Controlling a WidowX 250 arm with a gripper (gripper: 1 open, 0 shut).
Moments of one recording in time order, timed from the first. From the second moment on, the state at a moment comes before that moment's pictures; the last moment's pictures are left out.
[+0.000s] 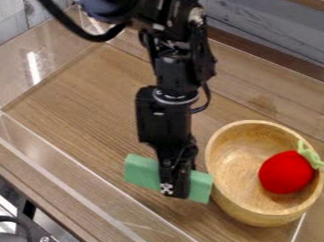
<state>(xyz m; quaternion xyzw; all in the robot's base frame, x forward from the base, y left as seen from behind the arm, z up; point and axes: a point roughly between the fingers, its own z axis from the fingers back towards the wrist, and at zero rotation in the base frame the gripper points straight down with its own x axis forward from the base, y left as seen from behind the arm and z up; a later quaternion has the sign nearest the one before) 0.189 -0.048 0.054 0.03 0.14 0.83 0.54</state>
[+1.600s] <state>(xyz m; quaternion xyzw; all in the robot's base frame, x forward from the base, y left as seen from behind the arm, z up) 0.178 -0.032 0.069 0.02 0.15 0.83 0.53</state>
